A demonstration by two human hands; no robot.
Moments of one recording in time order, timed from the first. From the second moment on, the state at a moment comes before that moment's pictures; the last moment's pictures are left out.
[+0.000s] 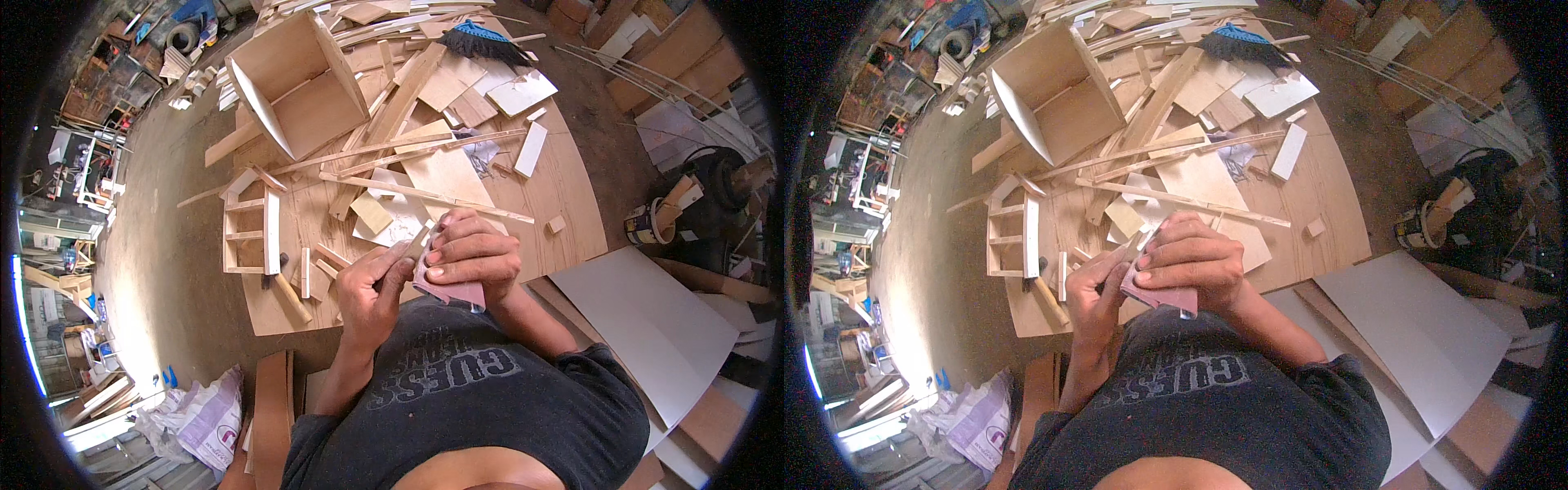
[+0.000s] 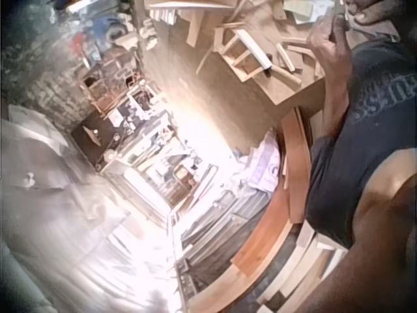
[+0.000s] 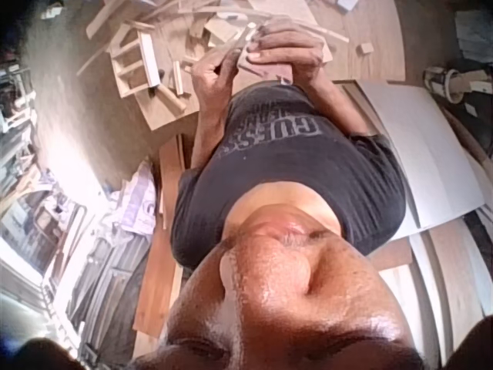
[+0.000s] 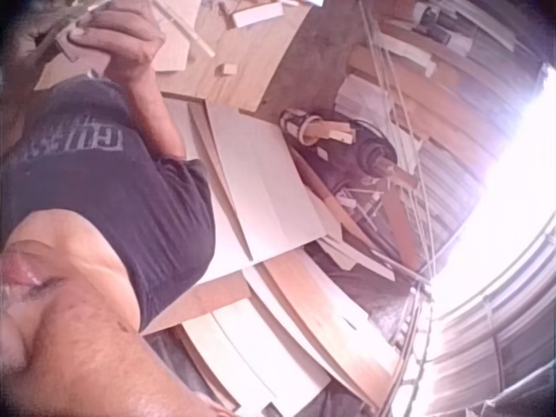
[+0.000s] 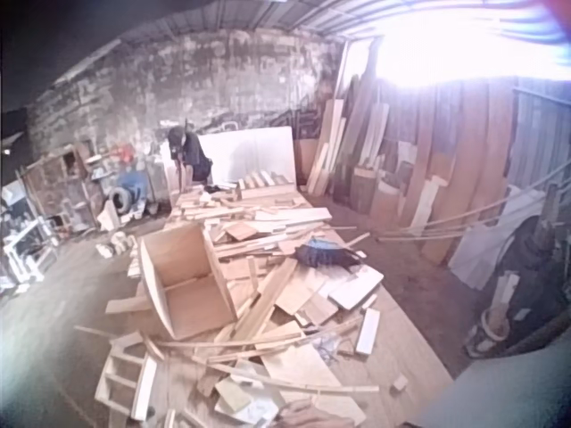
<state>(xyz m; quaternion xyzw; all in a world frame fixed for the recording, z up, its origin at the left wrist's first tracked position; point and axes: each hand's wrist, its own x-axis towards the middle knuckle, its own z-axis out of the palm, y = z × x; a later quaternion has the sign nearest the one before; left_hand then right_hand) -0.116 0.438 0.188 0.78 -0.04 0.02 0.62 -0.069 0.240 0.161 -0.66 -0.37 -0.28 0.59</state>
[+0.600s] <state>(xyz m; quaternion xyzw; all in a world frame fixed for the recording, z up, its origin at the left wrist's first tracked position) -0.119 0.440 0.196 0.78 -0.06 0.05 0.62 -0.061 0.245 0.152 -0.64 -0.37 -0.30 0.59</state>
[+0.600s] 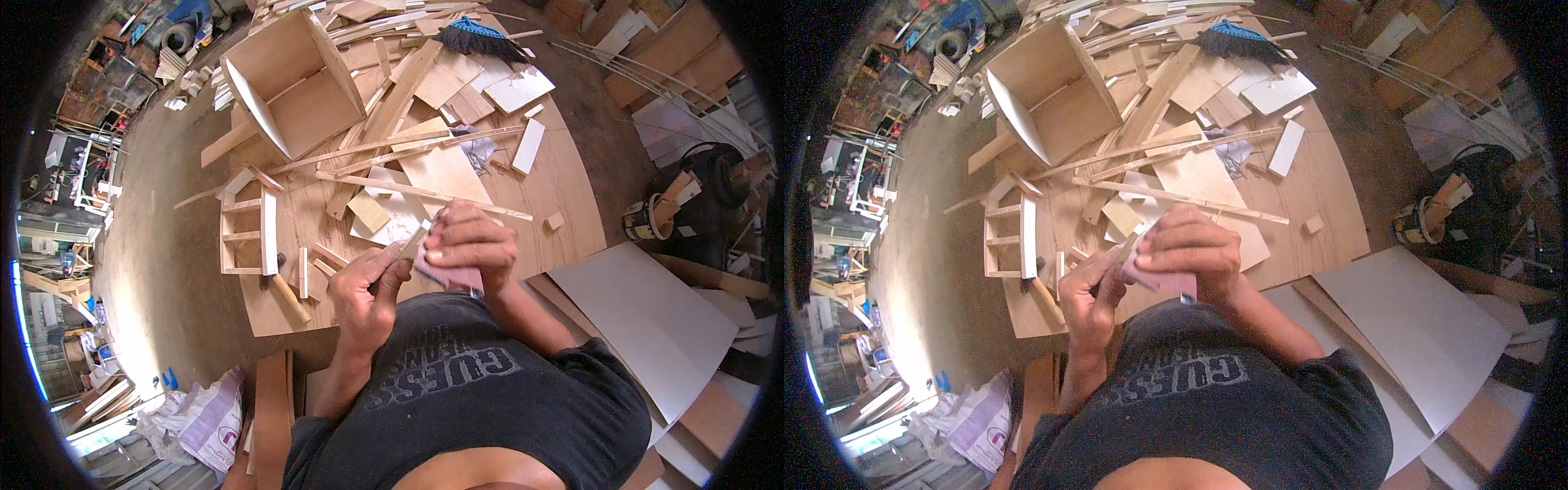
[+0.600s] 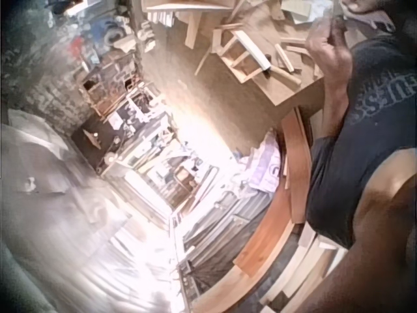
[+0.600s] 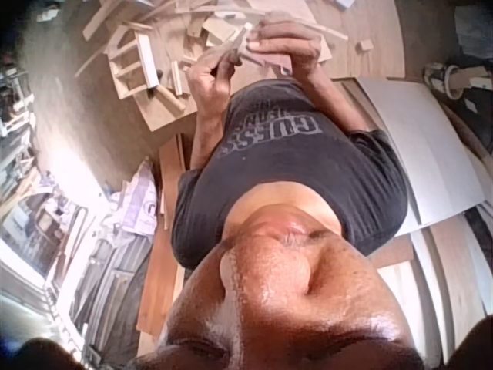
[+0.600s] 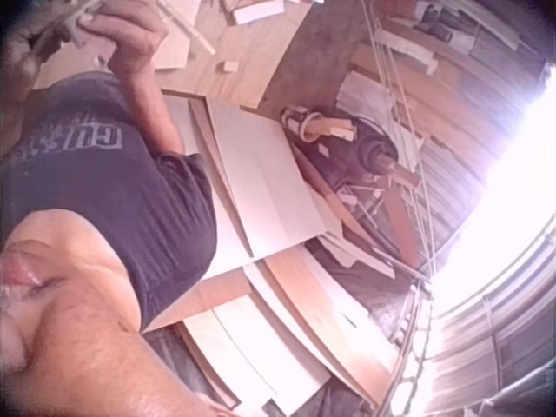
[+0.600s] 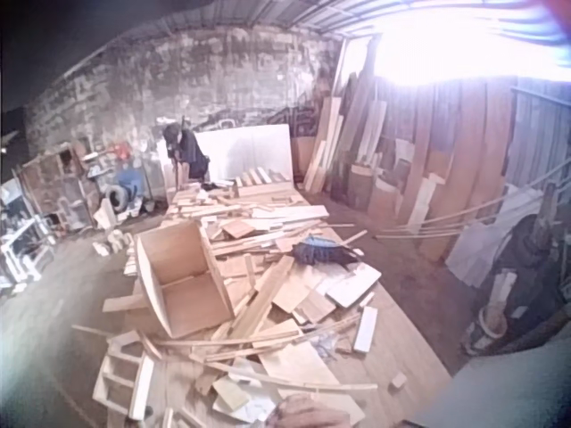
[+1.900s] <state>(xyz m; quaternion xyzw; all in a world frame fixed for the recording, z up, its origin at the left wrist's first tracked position) -0.109 0.441 0.171 0.71 0.01 -0.01 0.70 -0.071 0.248 0.133 -0.67 -0.21 -0.31 0.65</state>
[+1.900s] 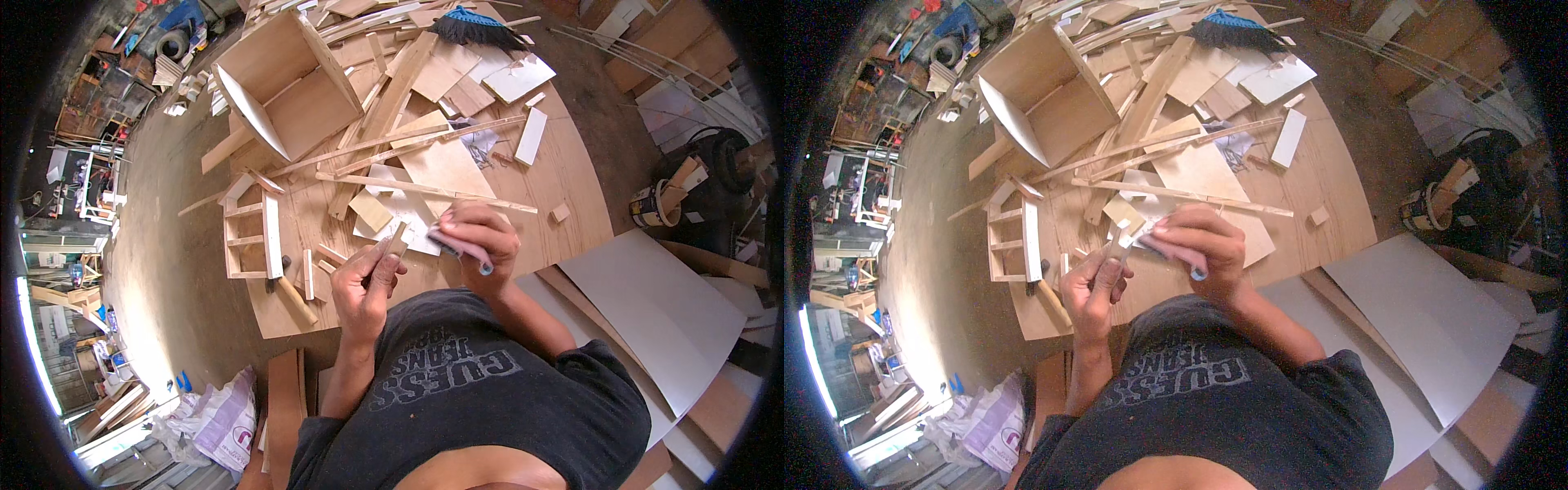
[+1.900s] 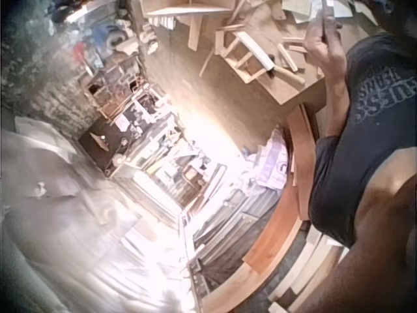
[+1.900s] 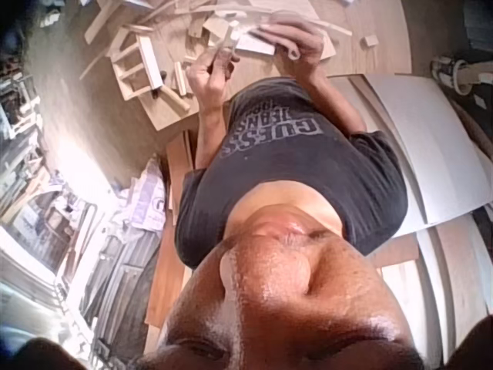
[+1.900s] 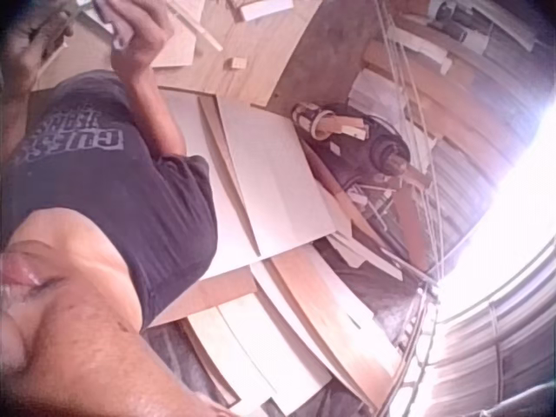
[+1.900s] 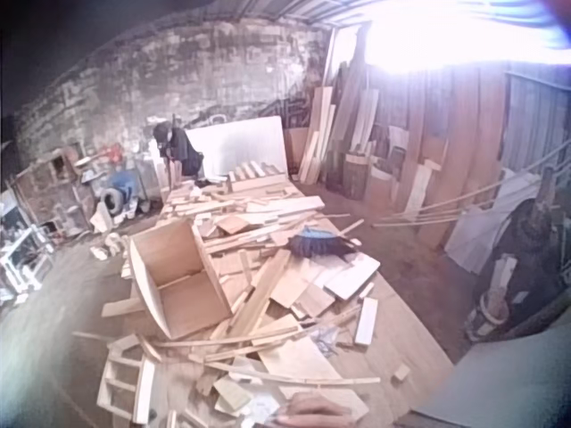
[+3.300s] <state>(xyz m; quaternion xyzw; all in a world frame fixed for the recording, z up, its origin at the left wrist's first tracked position) -0.104 0.444 0.156 0.73 0.04 -0.05 0.68 -0.054 0.260 0.123 -0.67 -0.26 -0.28 0.64</state>
